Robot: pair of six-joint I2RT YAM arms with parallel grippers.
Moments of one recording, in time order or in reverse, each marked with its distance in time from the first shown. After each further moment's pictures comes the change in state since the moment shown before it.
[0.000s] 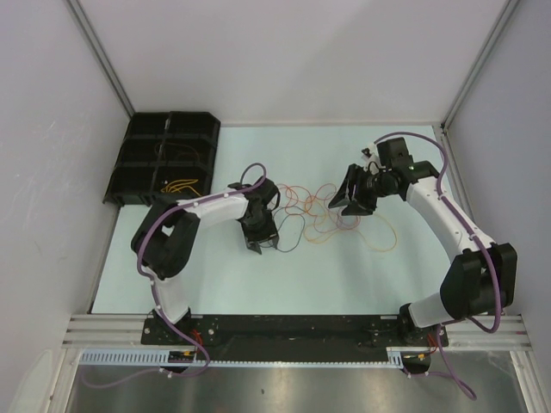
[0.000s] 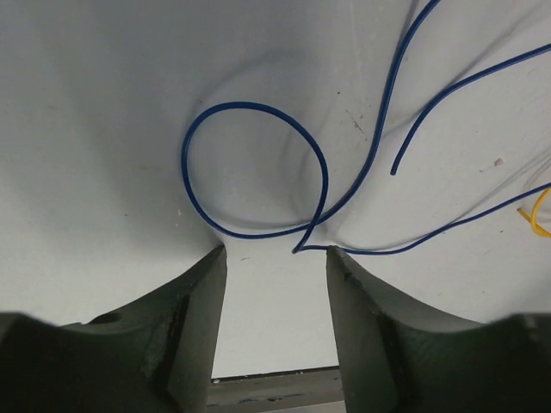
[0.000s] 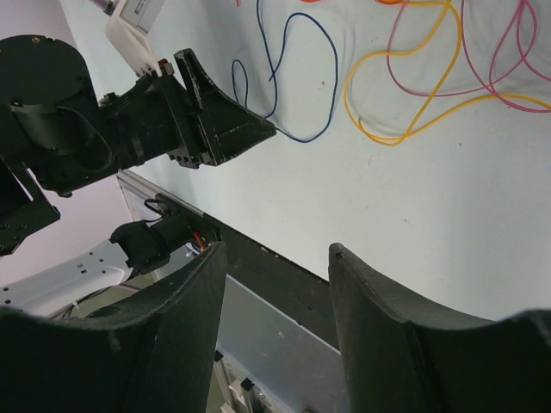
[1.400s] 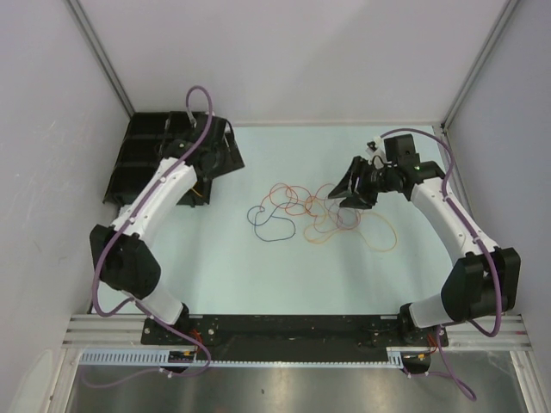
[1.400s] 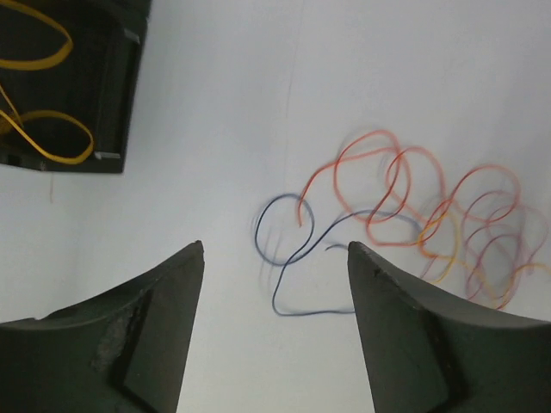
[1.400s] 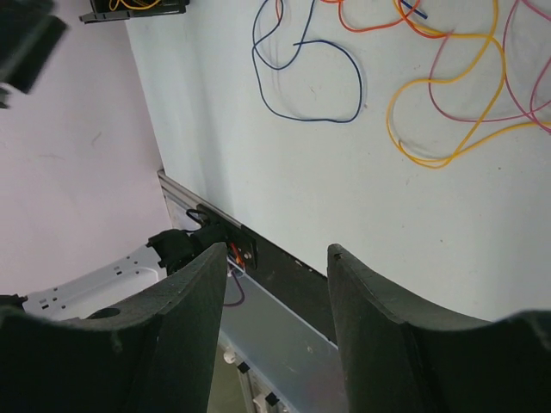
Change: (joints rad) left arm 0.275 -0.237 0.399 -0.046 -0.299 0.310; right arm -0.030 -0.021 -0.002 0.083 -0.075 0.076
